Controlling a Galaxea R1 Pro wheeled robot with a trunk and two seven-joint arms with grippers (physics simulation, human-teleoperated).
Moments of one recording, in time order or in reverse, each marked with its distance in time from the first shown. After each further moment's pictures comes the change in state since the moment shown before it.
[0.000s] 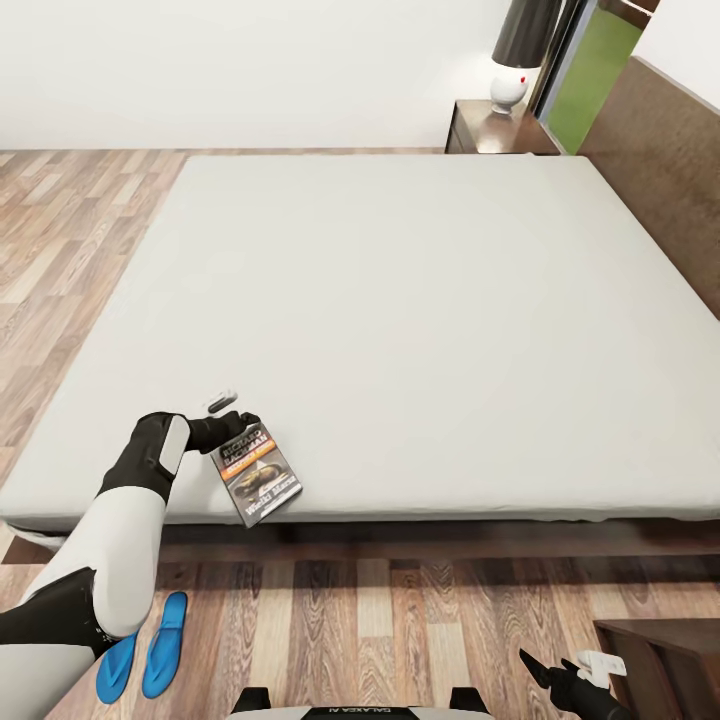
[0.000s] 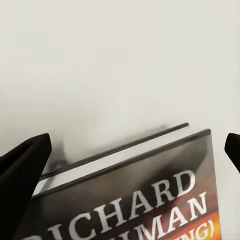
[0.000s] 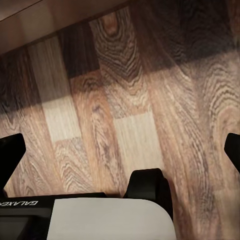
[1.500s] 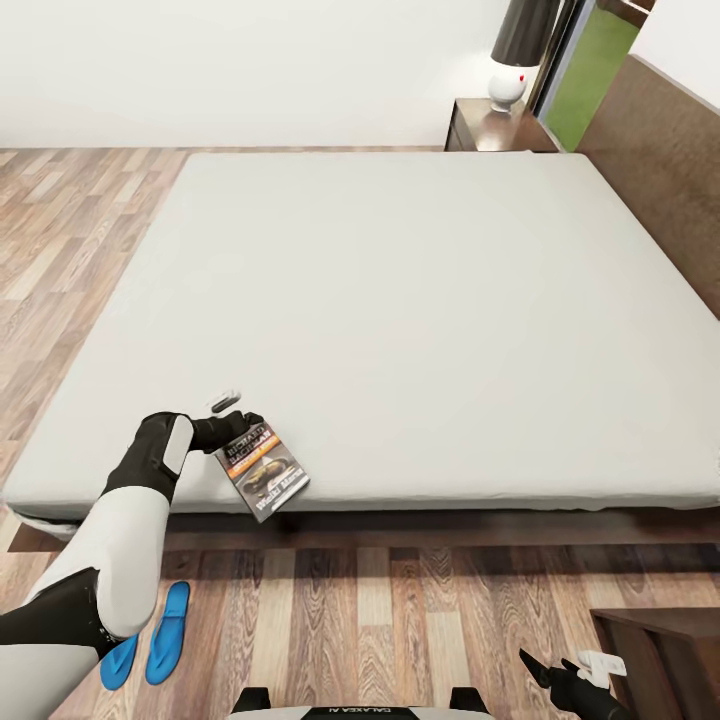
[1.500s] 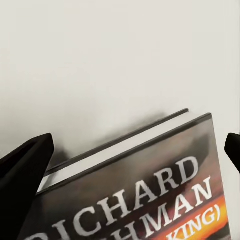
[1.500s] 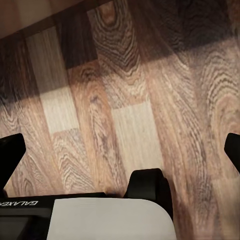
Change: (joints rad) left arm 0.000 -0.012 0.001 -0.001 0.000 -0.001 0.000; right arm 0.000 0.000 0.000 0.000 0.000 0.001 0.000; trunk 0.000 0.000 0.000
